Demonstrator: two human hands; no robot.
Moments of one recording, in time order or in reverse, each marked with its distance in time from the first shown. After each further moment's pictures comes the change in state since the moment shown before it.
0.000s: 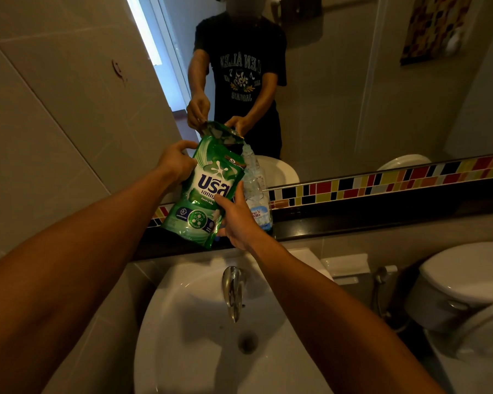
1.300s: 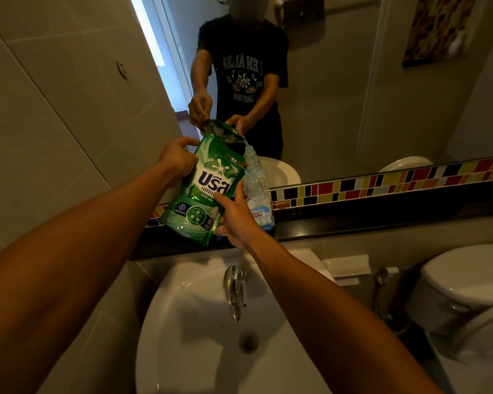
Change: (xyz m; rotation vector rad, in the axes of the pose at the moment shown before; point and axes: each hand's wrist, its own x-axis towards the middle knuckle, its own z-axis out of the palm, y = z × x) left_hand 0.001 0.007 -0.008 0.007 -0.012 -0.014; right_hand 0.007 0.007 0.005 -0.015 -0.009 -0.009
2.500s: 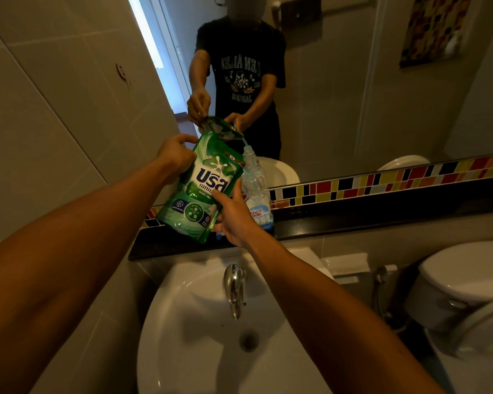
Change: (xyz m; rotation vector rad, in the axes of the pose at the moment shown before) left_hand -0.009 0.011 -0.005 0.016 -0.005 0.003; right_hand -0.014 -0.012 0.008 0.038 -0.021 0.005
